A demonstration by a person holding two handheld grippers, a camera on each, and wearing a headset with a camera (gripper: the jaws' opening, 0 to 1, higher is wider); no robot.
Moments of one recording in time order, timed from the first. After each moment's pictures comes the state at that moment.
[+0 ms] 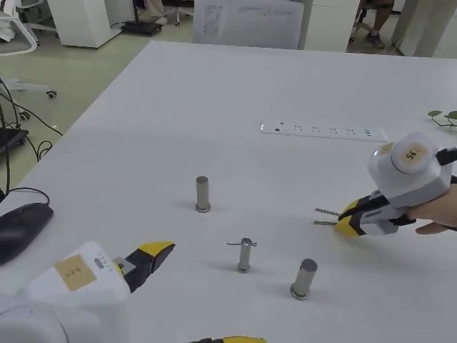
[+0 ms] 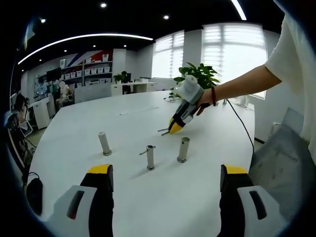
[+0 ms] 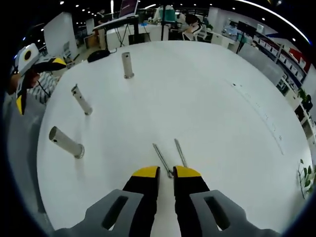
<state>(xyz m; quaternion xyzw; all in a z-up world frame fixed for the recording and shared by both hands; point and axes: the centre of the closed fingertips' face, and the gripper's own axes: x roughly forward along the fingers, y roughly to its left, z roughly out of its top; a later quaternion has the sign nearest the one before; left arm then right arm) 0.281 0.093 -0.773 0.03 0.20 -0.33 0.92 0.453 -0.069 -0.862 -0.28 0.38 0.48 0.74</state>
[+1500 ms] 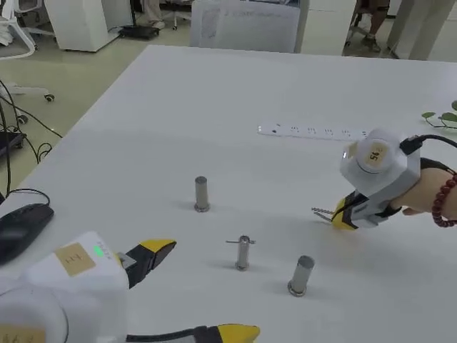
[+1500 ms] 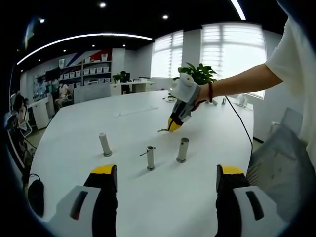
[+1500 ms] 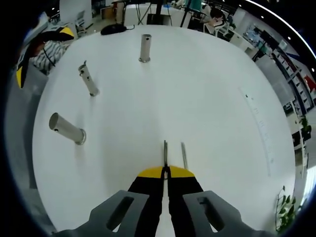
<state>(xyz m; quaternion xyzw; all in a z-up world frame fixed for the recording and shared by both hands) 0.280 0.096 -0.768 0.03 0.20 -0.33 0.92 0.446 -0.066 -0.852 -0.40 0.37 0.48 0.69</state>
